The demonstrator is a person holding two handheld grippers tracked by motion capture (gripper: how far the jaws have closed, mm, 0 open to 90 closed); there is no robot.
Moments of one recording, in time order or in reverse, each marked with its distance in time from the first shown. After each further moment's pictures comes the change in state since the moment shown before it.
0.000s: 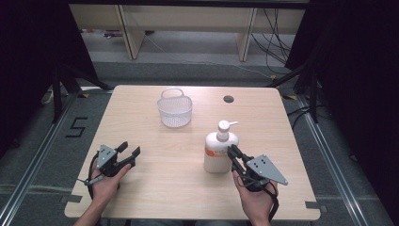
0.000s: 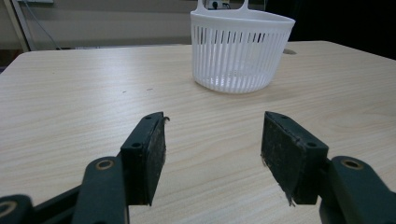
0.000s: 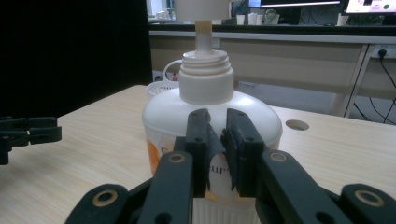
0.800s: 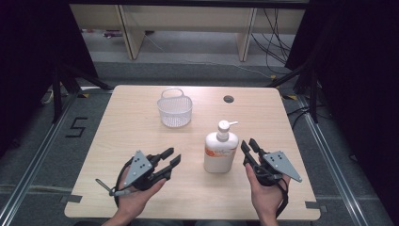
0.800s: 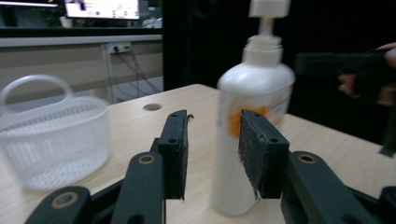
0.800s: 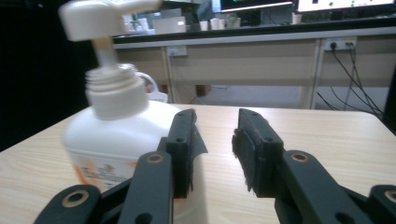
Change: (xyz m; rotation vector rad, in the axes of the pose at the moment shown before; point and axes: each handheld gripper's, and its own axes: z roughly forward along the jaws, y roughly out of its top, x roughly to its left) left arm -0.161 0.075 -0.026 -0.121 -0.372 0.123; right arm -0.036 -0.003 -0.002 -0.026 -0.137 0.100
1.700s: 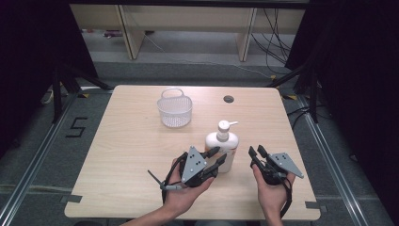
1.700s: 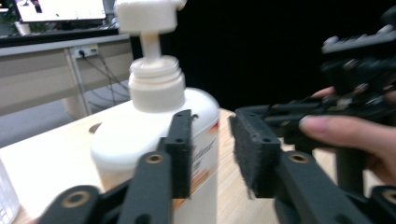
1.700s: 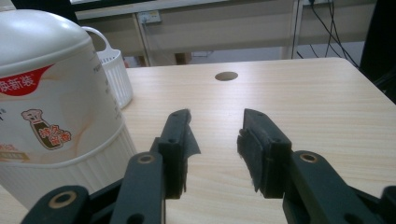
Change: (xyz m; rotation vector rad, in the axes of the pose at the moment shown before) left arm -0.064 0.012 0.080 0.054 -0.031 0.085; right arm -0.037 -0.036 0.012 0.145 -0.081 0.061
